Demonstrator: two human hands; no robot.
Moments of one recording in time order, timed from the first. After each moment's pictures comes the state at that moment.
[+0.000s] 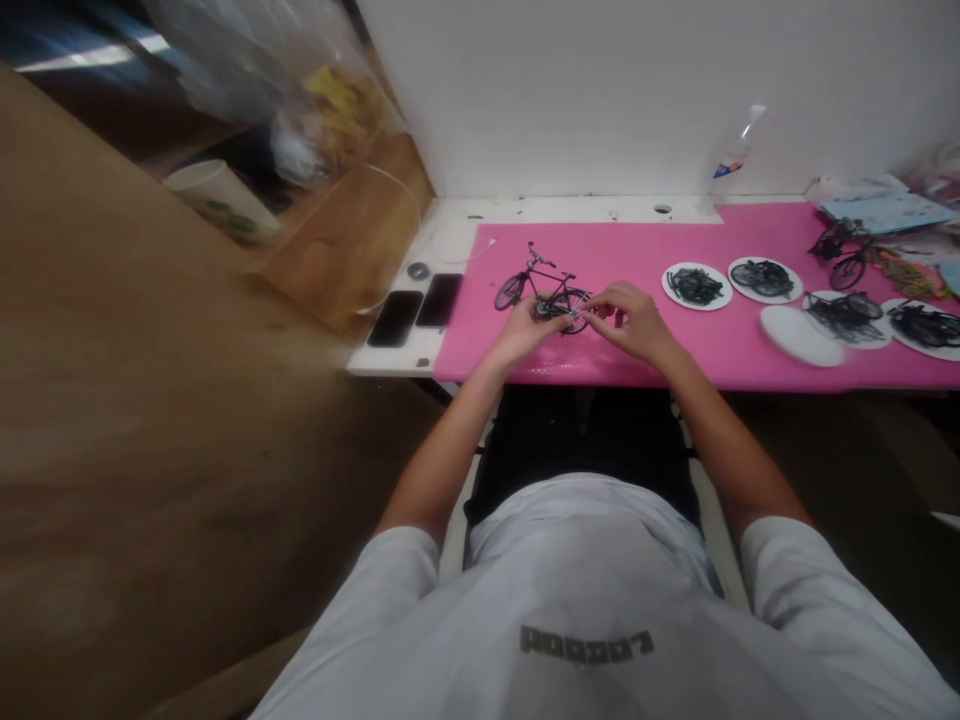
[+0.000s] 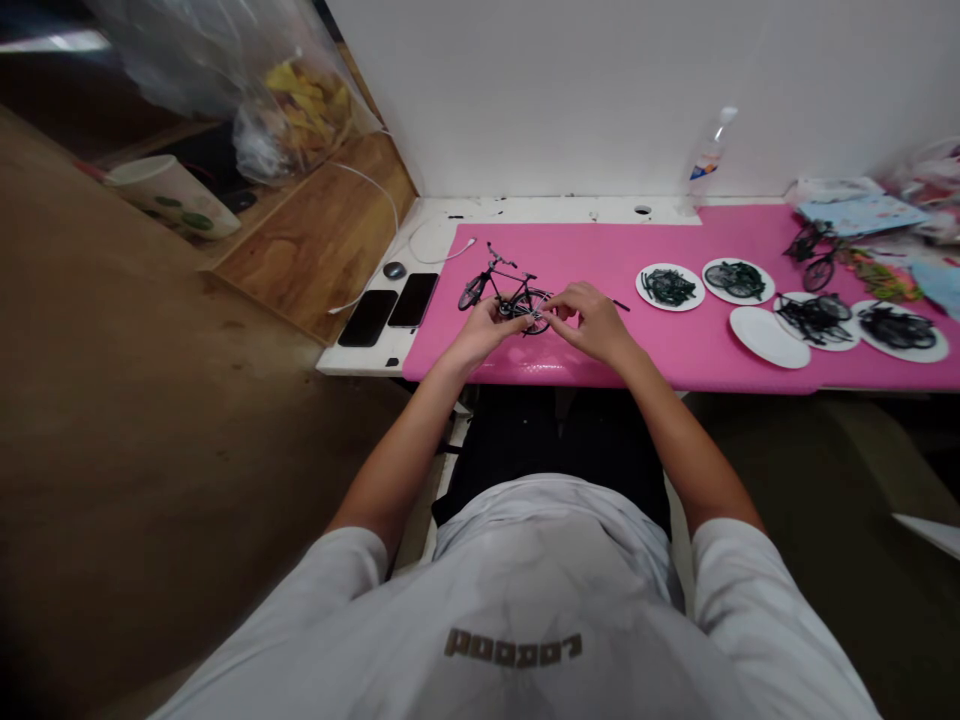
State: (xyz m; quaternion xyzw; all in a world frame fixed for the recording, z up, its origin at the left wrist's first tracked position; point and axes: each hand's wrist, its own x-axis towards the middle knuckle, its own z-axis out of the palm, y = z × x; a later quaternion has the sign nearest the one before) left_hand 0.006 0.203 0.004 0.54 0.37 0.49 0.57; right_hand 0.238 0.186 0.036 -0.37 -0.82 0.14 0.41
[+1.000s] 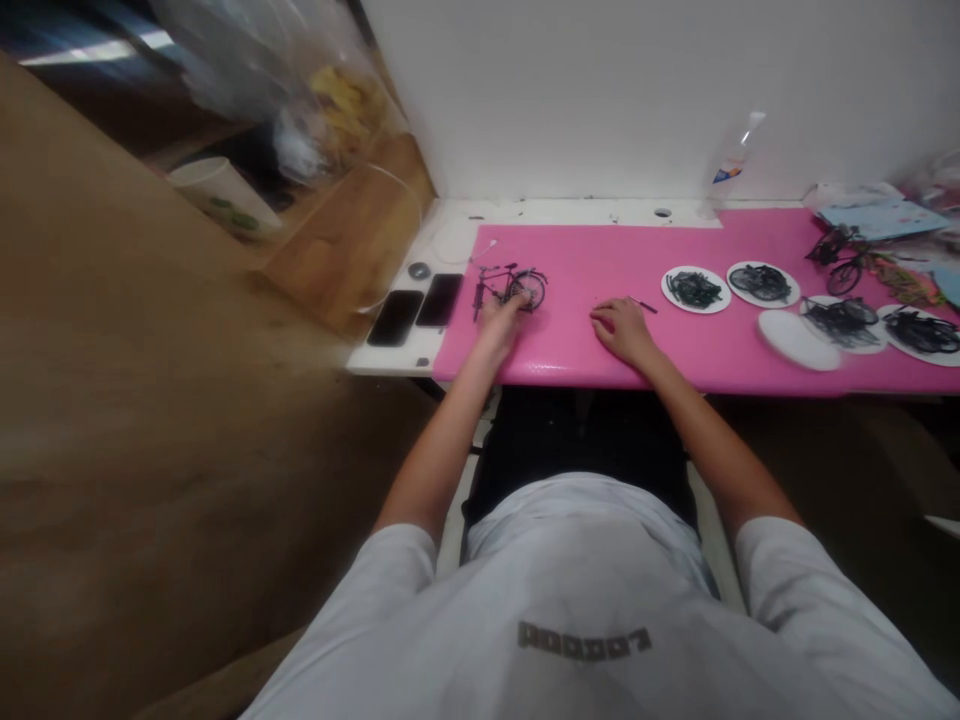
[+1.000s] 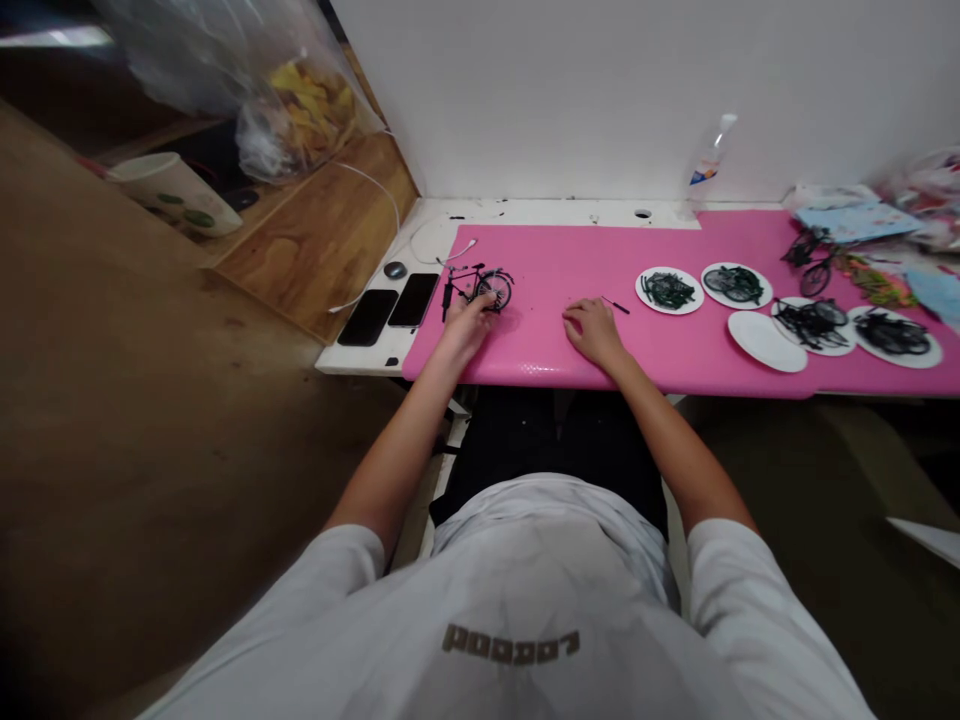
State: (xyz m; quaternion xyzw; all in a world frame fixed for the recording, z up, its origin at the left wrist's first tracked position) left_hand -0.021 0.245 -0.031 0.37 0.44 0.61 0.54; right_hand 0.262 0.241 -0.064 -0.49 -0.81 0.05 0.31
